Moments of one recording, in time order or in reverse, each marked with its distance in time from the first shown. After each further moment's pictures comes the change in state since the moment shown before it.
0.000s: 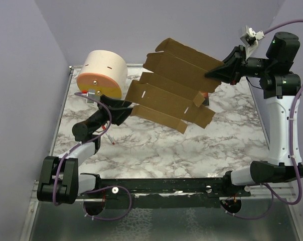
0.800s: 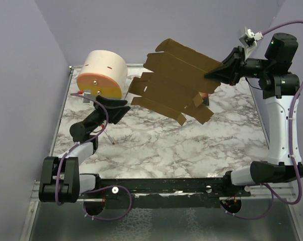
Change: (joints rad) left arm 0.027 0.011 -0.005 0.001 0.014 -0.018; right arm 0.000 -0.002 -0.024 0.001 0.000 0.006
